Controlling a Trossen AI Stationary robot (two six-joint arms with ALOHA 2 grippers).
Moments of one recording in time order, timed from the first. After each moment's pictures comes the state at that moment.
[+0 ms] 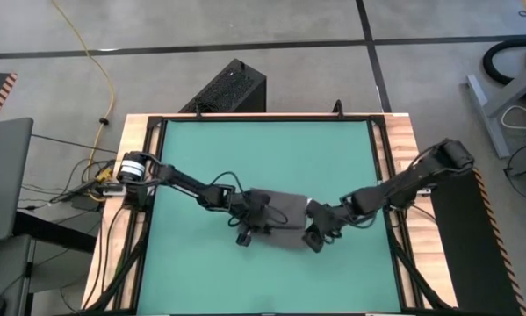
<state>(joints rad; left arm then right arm) -0.09 1.93 0.94 0.23 0.25 0.18 0.38 1.38 0.76 -0.23 0.02 1.05</state>
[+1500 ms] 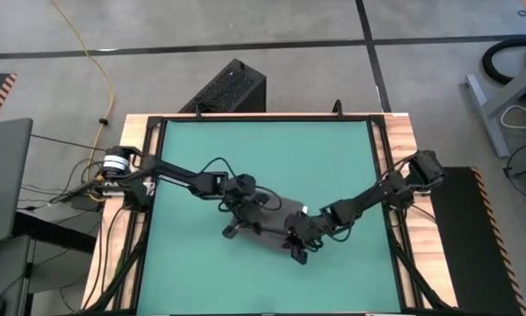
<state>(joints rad) -0.01 1.77 0.94 0.18 0.62 0.31 0.41 1.71 0.78 0.11 0.02 0.73</state>
